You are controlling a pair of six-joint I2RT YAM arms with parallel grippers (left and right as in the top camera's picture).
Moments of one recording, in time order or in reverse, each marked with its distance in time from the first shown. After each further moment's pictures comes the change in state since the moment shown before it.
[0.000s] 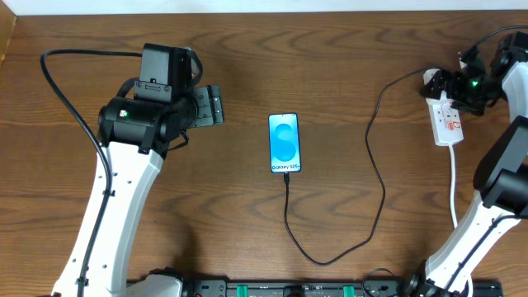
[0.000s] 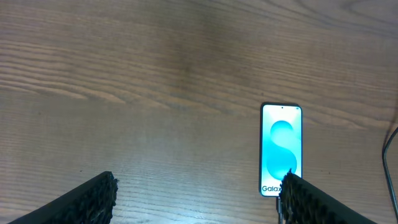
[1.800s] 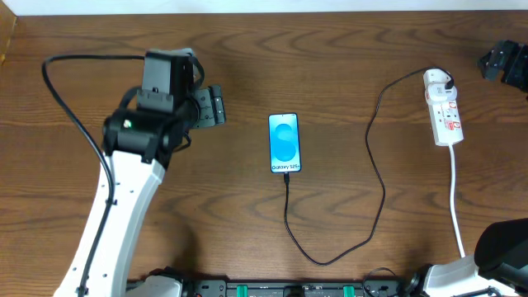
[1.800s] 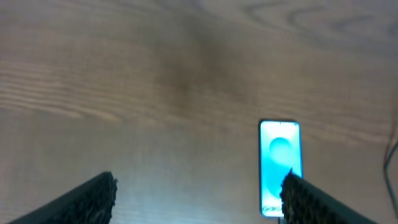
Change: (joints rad) left arm -0.011 -0.055 -0.115 0.150 -0.021 0.001; right arm -0.056 -0.515 -0.002 -0.084 0.099 0.071
